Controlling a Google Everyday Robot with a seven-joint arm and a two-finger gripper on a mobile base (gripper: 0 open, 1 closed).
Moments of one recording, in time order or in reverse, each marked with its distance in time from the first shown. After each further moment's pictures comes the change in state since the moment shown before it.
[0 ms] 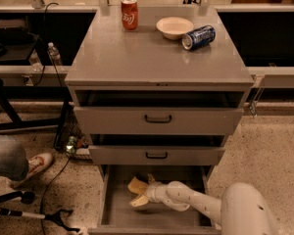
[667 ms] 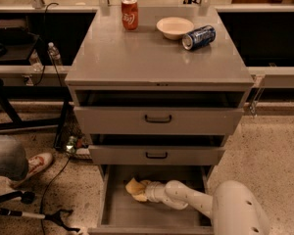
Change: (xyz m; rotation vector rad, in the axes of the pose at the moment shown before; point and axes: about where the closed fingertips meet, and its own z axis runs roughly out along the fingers) arm 0.016 -0.004 0.018 -0.016 0.033 0.015
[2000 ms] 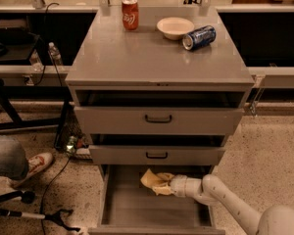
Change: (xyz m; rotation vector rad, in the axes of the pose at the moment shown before) arm -0.055 -0.016 -0.157 -0.204 -0.323 0.041
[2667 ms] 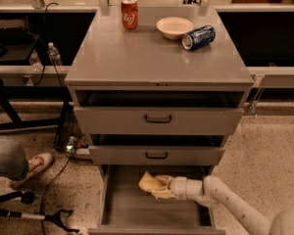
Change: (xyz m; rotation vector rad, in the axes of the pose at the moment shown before) arm -0.020 0.033 -0.013 -0.068 -0.027 -0.037
